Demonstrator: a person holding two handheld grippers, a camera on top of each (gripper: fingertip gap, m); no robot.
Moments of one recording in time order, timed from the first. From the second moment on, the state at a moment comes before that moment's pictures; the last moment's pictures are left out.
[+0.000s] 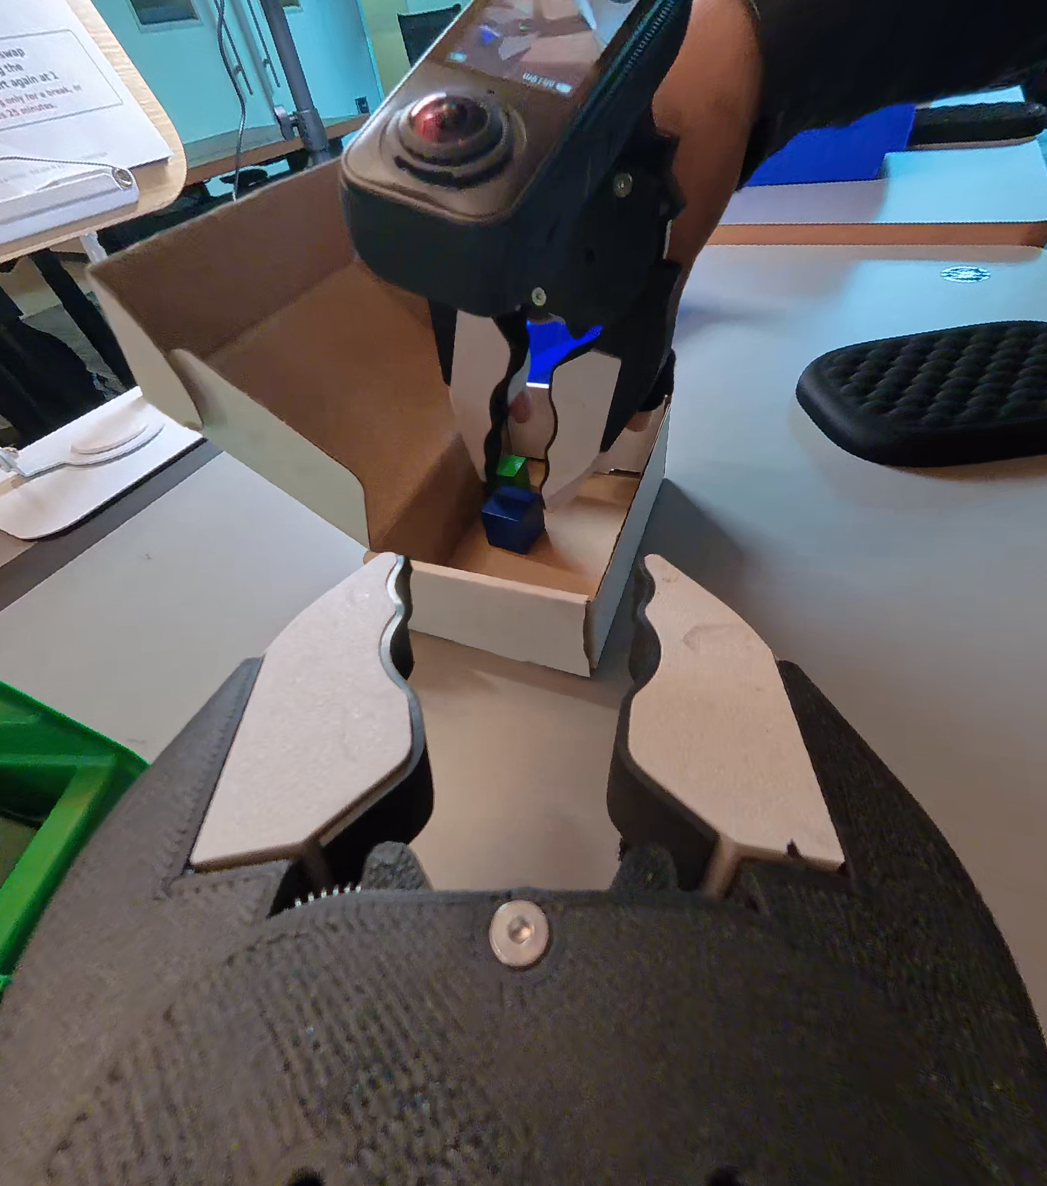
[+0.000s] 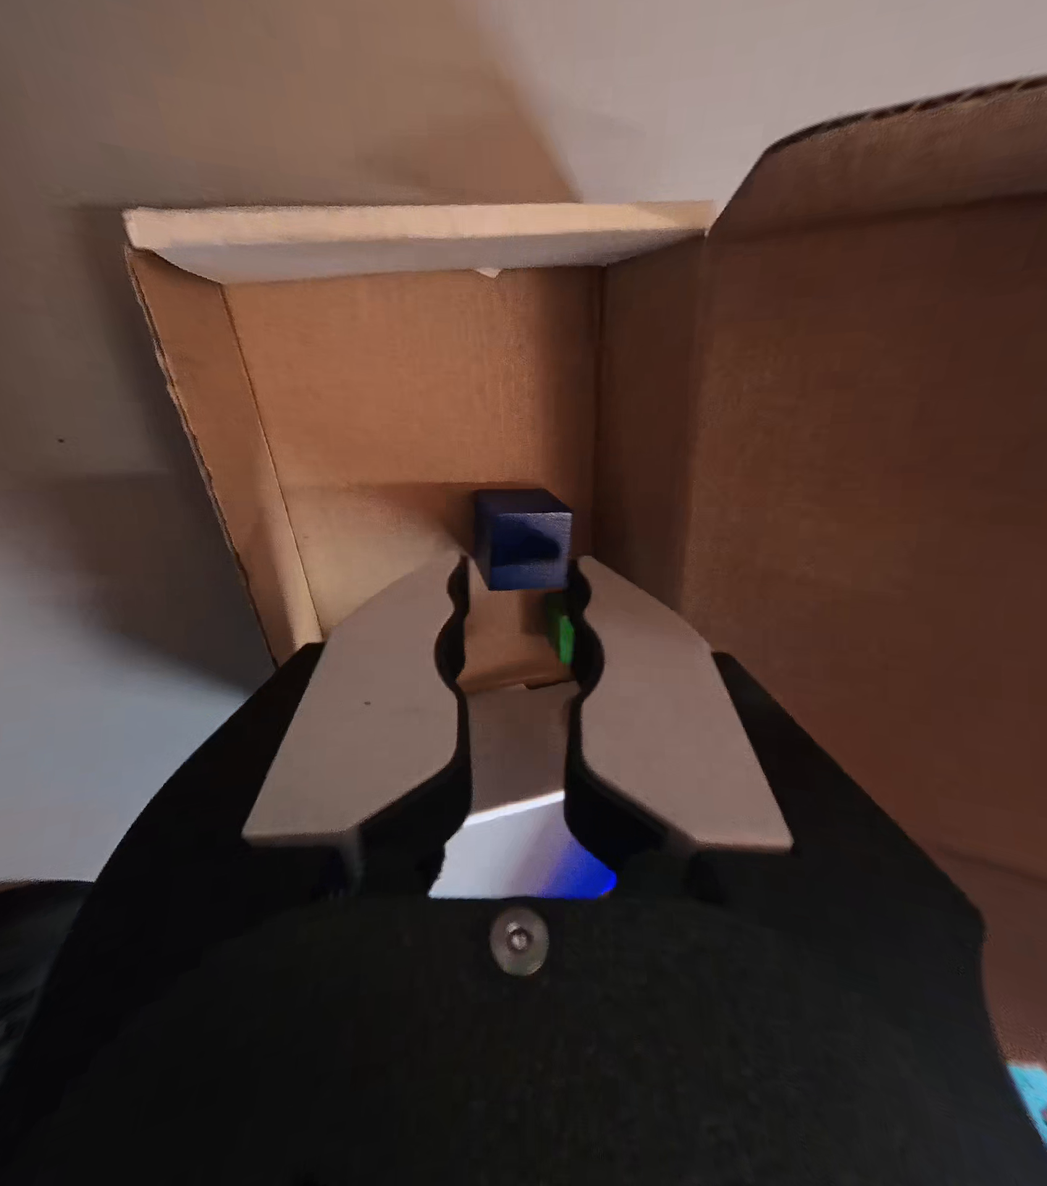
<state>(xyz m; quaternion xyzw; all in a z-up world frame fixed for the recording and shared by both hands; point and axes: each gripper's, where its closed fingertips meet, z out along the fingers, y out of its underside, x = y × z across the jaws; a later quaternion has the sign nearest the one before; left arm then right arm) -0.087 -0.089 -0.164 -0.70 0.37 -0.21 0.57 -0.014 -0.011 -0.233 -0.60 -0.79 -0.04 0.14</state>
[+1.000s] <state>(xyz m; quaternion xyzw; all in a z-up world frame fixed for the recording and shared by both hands) -0.082 -0.088 -0.173 -0.71 0.37 -0.21 0.56 0.183 0.172 -0.170 -0.74 -0.66 -0.10 0.13</state>
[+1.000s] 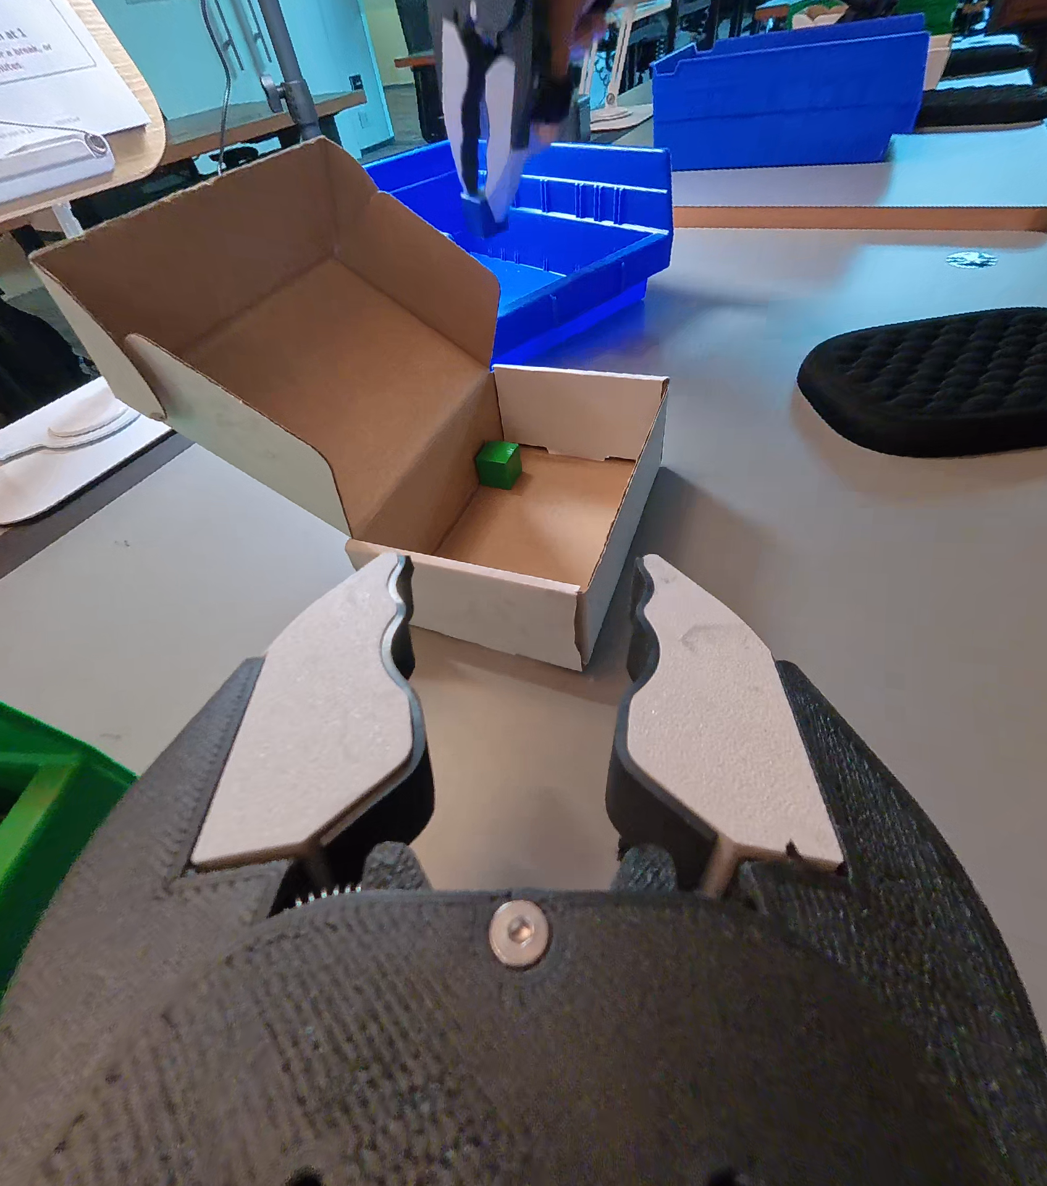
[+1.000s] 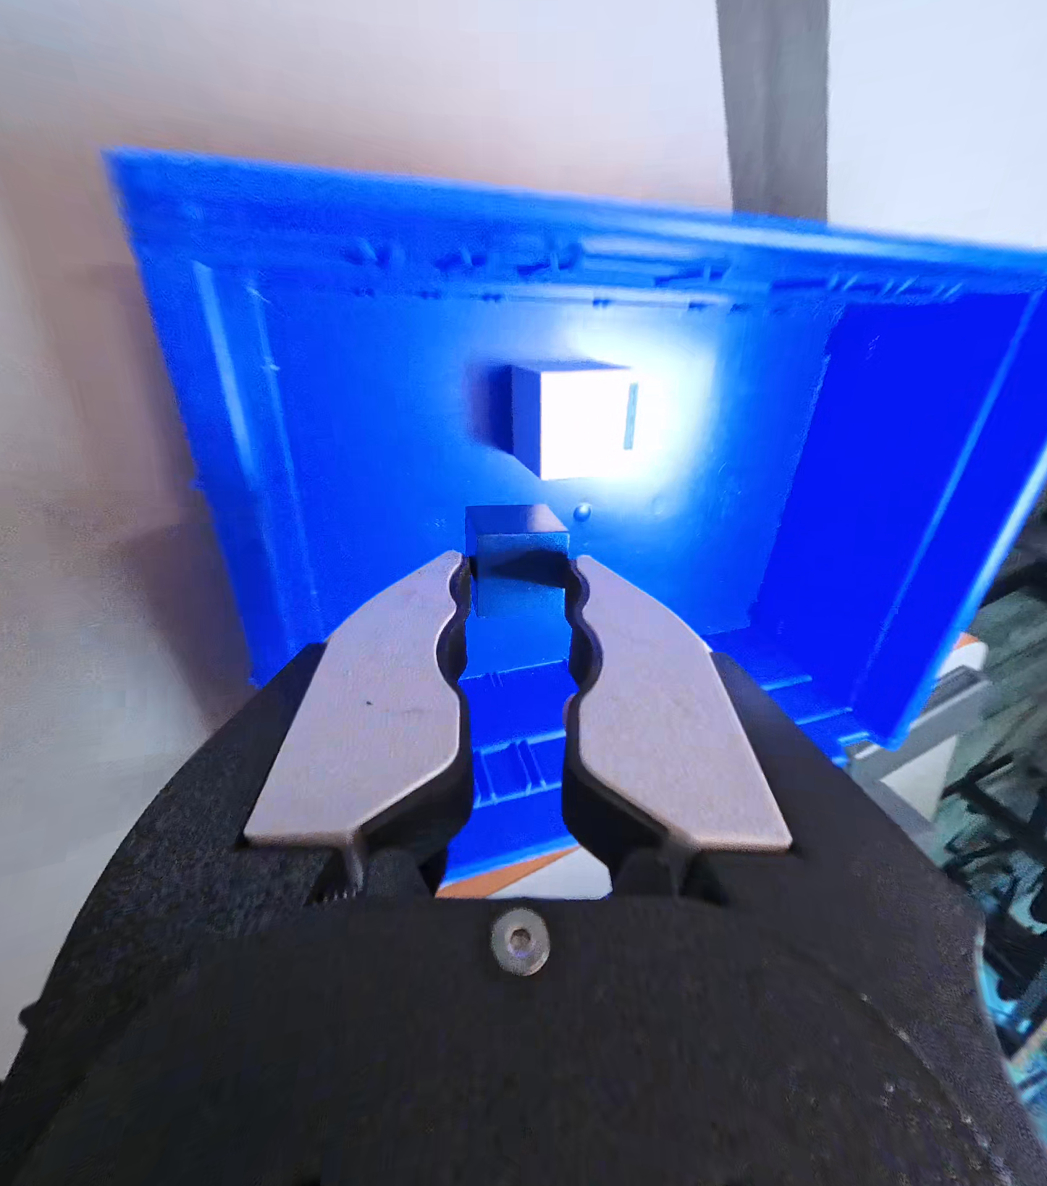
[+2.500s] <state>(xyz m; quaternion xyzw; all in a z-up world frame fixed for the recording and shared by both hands) -0.078 -0.089 -0.181 -0.71 0.38 -0.20 0.55 0.010 0.003 -0.234 -0.60 -0.77 -0.14 0.16</state>
